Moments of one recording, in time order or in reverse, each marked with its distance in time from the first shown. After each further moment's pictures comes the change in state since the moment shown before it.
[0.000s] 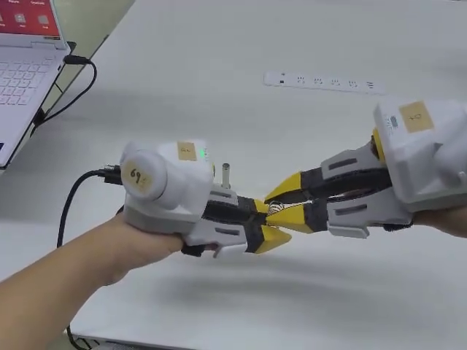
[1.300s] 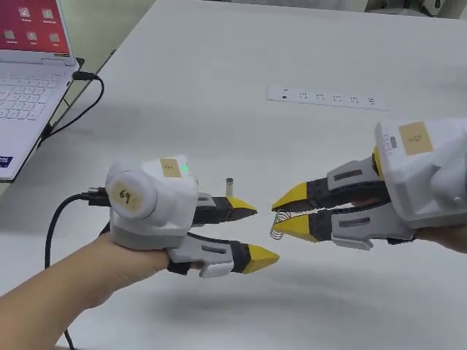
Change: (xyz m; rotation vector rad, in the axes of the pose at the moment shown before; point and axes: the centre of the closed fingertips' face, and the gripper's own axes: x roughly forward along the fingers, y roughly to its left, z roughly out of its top) left arm -0.030 0.032 -0.014 -0.038 0.018 0.187; right arm -0.004 -0.010 -0.002 -0.039 0.061 -0.070
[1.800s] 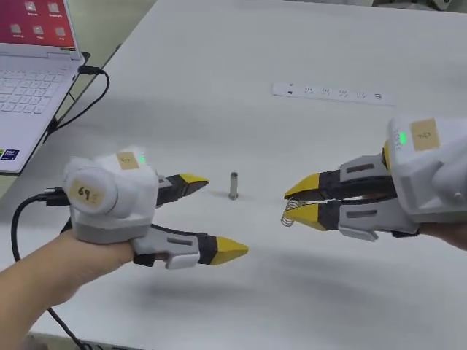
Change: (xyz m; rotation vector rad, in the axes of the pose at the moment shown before) left arm -0.042 0.043 -0.018 -0.028 0.003 0.182; right arm -0.004 -0.017 -0.015 0.032 0.001 -0.082
